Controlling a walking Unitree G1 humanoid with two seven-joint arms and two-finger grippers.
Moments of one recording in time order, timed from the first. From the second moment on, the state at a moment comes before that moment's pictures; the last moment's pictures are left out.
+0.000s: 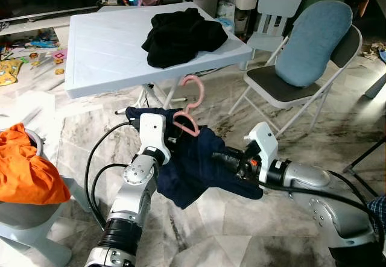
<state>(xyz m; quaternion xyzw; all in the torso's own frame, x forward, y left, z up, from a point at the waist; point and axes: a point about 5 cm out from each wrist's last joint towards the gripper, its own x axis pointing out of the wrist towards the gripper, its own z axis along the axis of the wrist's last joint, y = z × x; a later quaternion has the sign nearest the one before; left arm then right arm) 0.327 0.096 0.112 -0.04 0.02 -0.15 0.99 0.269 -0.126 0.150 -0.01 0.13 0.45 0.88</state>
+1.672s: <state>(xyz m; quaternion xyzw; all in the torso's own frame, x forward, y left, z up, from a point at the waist) 0.336 0.121 0.112 -0.04 0.03 -0.10 0.99 0.296 -0.139 0.136 -0.07 0.12 0.36 0.92</state>
